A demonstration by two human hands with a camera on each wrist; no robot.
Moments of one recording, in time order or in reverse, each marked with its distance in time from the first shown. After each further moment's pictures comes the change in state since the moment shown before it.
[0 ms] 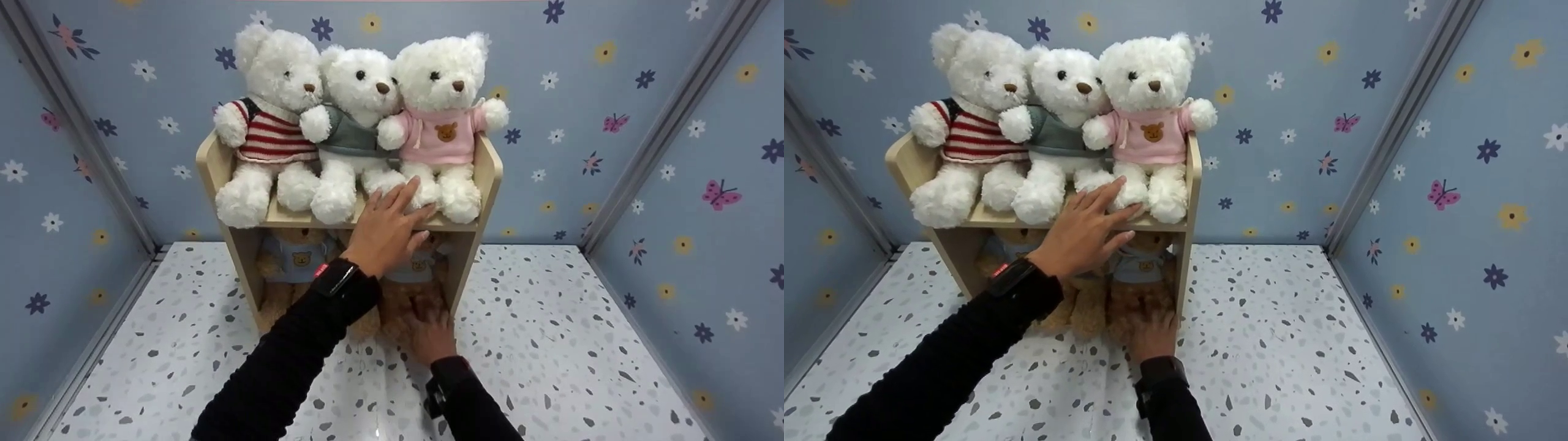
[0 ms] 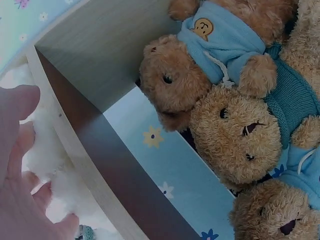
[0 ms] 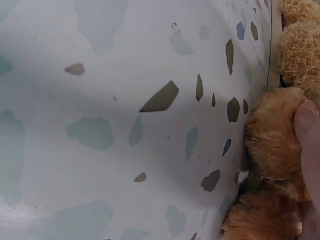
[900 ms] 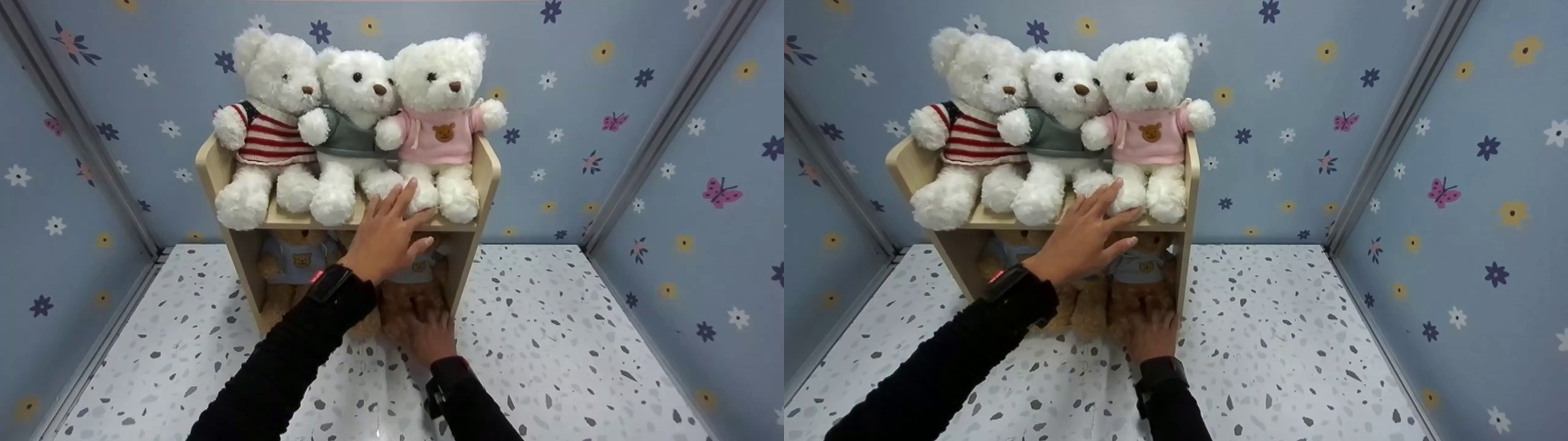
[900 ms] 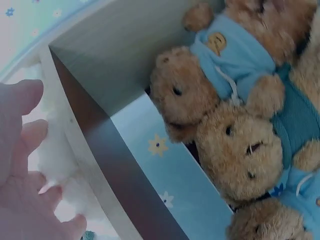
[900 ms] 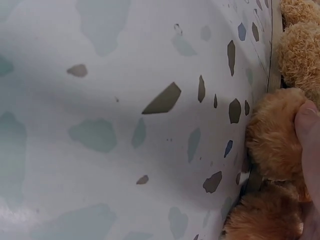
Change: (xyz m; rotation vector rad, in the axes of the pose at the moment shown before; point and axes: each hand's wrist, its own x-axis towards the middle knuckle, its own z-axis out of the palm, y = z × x) left_hand -0.004 0.009 -0.005 -0.098 -0.066 -0.043; right_hand 0.000 -0.001 0.002 -0.030 0.065 -0.013
